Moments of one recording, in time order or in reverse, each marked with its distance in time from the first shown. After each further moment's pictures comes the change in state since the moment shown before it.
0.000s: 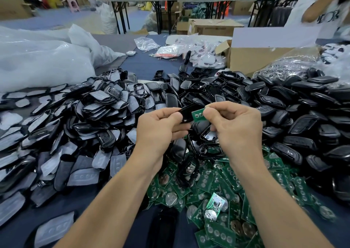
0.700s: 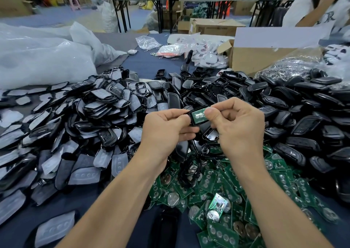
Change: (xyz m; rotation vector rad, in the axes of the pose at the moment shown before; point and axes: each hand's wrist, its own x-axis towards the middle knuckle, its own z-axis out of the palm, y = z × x) left_hand -0.002 -0.002 0.002 0.015 -0.099 -0.013; right_hand -0.004 -0.001 0.004 -0.069 0.029 -0.100
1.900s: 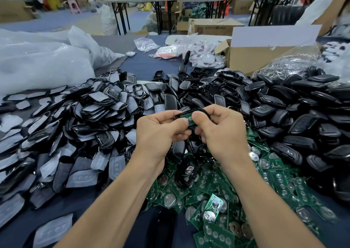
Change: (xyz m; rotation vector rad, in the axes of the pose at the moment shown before) left_hand -0.002 -0.002 -0.002 -0.016 0.065 0.085; right_hand -0.001 0.008 0.010 0.033 -0.174 0.080
